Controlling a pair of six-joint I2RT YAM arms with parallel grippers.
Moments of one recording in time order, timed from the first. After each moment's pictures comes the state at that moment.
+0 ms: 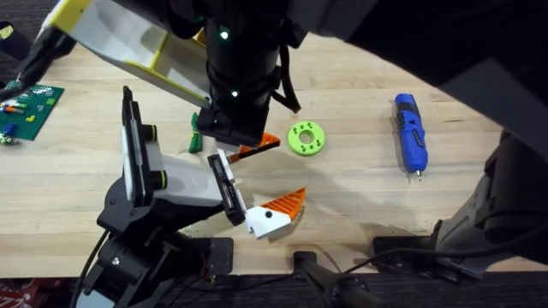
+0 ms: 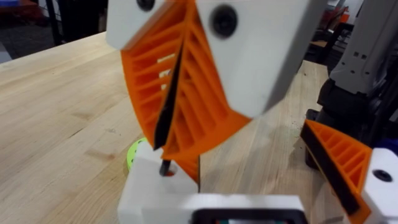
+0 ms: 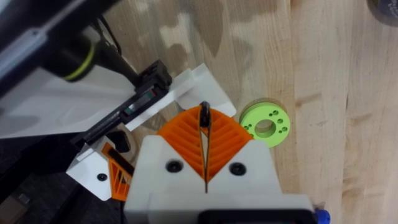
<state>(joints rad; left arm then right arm) -0.43 0.01 0.01 -0.07 0.74 -0.10 1.06 1.97 2.19 -1.59 -0.04 -0.28</state>
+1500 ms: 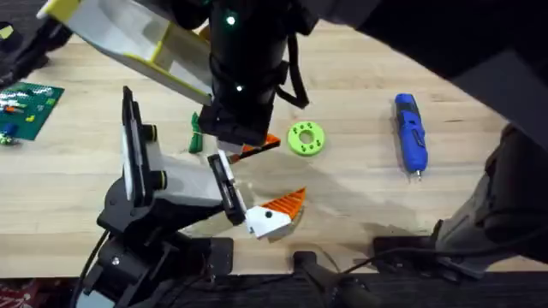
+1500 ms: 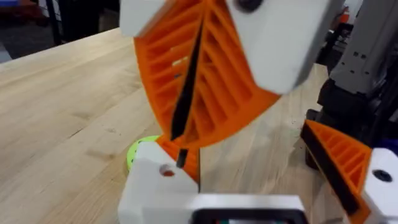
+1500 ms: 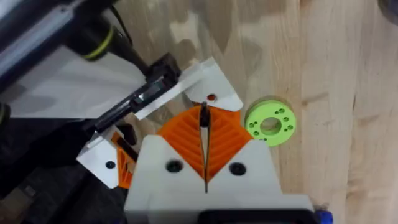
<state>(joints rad) -0.43 0.01 0.01 -0.07 0.74 -0.11 1.06 1.97 2.23 -1.63 -0.08 -0.29</state>
